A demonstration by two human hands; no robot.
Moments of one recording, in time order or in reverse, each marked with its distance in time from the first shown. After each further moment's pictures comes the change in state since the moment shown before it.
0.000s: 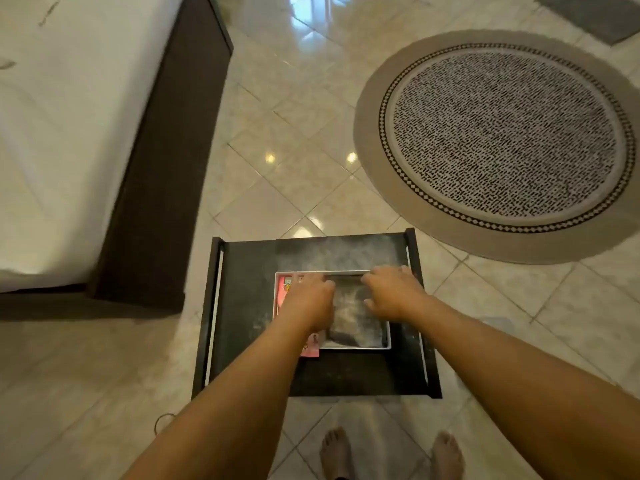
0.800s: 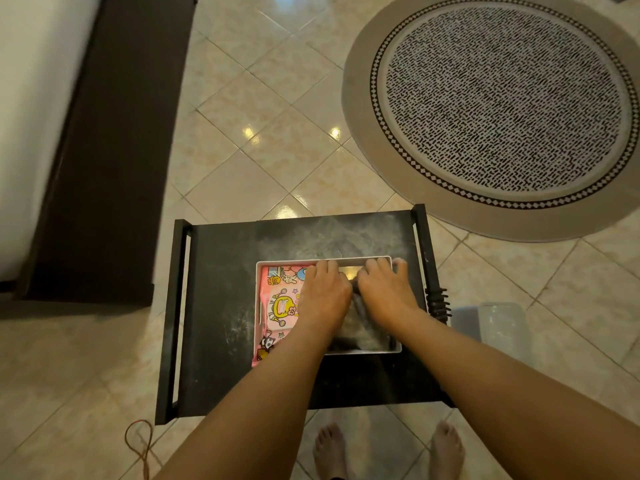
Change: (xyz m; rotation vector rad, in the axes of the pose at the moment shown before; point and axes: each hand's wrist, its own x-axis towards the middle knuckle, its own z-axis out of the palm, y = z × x) left_hand 0.064 0.012 0.075 0.292 0.141 0.036; right_hand 0.059 -0.005 0.087 -0.111 0.104 0.120
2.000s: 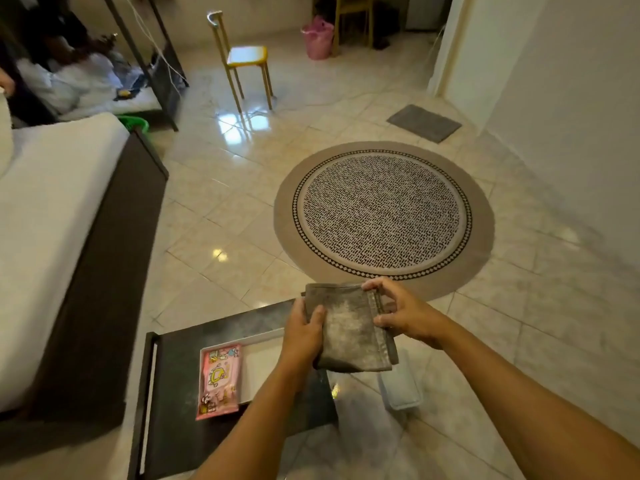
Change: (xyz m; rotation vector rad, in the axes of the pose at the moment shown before) left_hand -0.128 0.169 -0.279 -1.697 0.163 -0.248; right_hand -0.291 0.221 -0.201 1.408 0.101 0.037
